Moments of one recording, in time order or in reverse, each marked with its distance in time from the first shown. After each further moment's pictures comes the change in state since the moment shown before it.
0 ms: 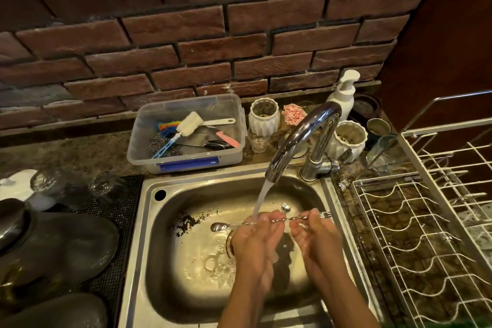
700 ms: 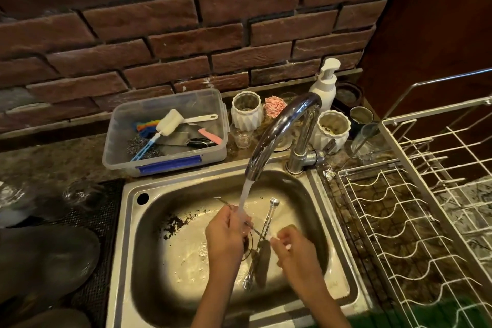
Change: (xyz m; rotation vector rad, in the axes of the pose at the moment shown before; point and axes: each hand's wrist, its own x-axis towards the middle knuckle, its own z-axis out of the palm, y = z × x) left_hand 0.022 0.015 -0.022 0.834 -0.022 0.415; right_hand -0.013 0.028 -0.023 -1.203 -0.121 -0.302
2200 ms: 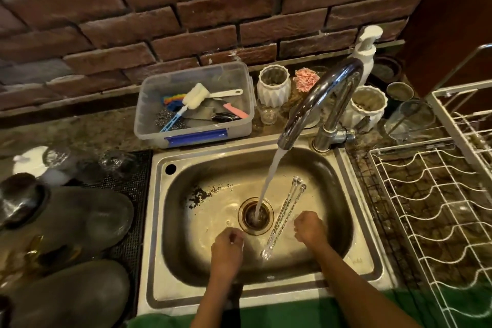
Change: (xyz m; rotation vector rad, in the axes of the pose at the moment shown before) left_hand -0.020 -0.090 -0.066 0.489 -0.052 -0.274; right_hand 0.078 0.078 0.064 -0.037 -0.043 0.352
